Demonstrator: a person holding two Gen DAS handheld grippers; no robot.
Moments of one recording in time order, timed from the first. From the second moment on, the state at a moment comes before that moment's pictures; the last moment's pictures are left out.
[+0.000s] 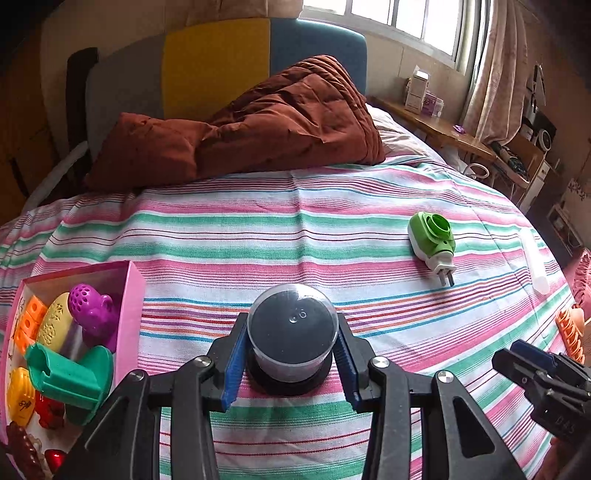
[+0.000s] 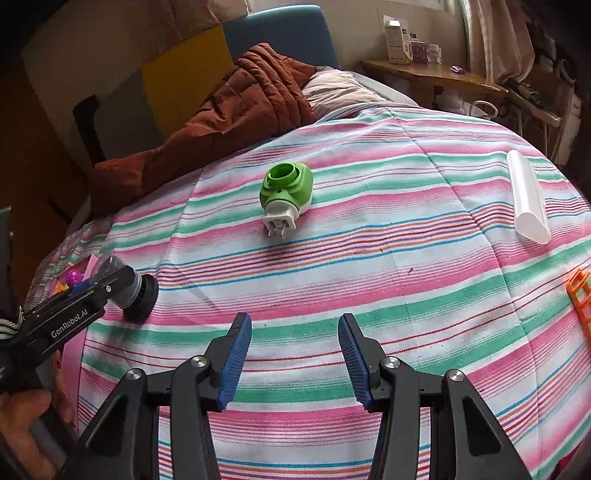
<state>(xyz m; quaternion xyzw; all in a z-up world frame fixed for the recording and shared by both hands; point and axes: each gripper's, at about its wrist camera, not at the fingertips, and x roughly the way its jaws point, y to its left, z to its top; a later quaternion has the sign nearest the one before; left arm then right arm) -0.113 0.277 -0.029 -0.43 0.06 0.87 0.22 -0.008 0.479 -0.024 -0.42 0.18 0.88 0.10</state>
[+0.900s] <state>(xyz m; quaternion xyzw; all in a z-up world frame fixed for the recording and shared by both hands) -0.117 0.272 -0.048 -0.46 0.04 0.86 0.23 -0.135 0.503 -0.041 -0.43 0.15 0.88 0.14</state>
